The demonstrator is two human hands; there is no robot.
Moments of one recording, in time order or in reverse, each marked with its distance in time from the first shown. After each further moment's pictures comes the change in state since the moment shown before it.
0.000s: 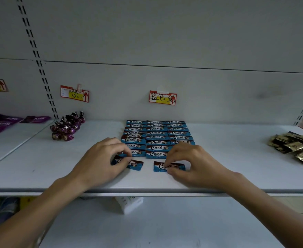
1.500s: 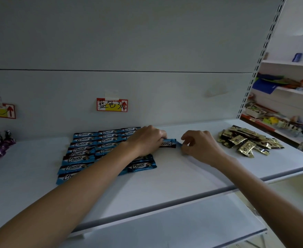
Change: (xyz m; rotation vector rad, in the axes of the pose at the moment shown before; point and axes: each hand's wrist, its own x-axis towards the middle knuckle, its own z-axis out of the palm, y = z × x) left_hand 0.177 0.112 0.113 0.052 -0.340 0.294; right_hand -0.038 0.105 -0.065 -0.140 0.212 0.713
